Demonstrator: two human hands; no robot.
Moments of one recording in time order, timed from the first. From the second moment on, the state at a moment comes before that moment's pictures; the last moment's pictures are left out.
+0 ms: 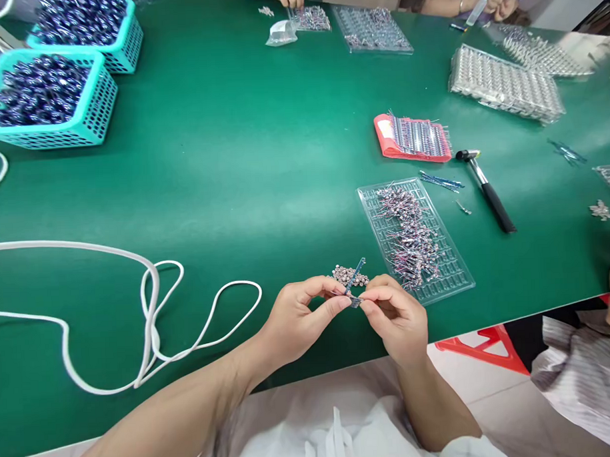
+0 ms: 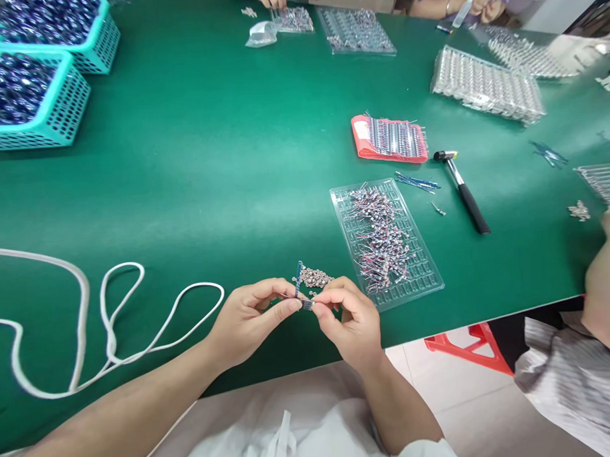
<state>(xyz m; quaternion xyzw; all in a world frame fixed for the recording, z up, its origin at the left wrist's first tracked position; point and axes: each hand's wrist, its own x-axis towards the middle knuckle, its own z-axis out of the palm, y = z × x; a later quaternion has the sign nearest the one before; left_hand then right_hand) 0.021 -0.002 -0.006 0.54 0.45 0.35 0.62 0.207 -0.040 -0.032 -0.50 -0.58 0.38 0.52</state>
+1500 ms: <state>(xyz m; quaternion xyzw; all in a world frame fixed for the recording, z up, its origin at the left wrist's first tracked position) 0.019 -0.003 0.002 0.68 0.38 0.35 0.52 0.222 -0.036 -0.036 -0.42 -0.46 0.63 0.46</state>
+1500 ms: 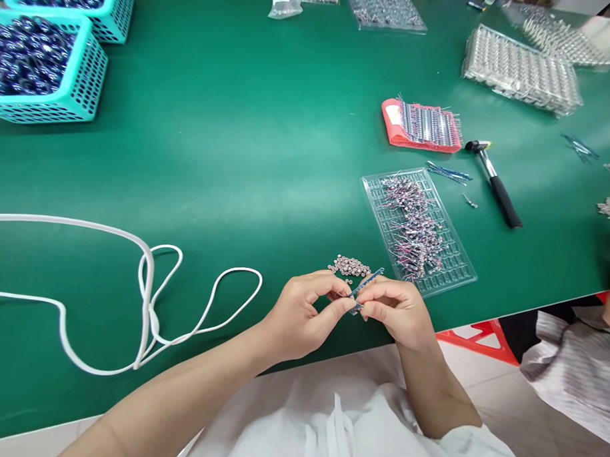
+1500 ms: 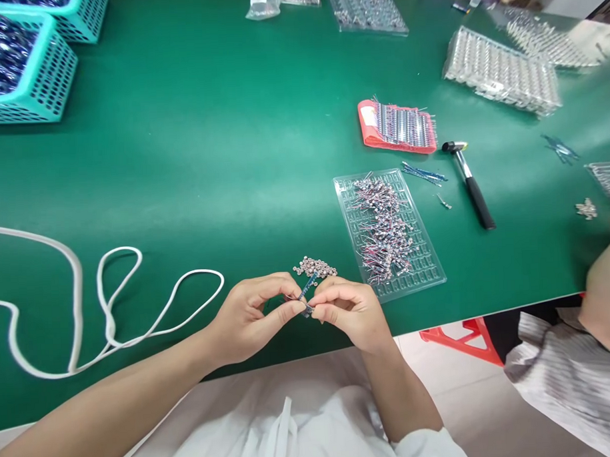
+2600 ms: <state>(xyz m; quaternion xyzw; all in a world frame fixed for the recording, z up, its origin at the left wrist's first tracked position) 0.019 0.001 -0.003 0.59 0.44 0.30 0.60 0.216 -0.038 -0.023 -0.49 -0.53 0.50 0.48</state>
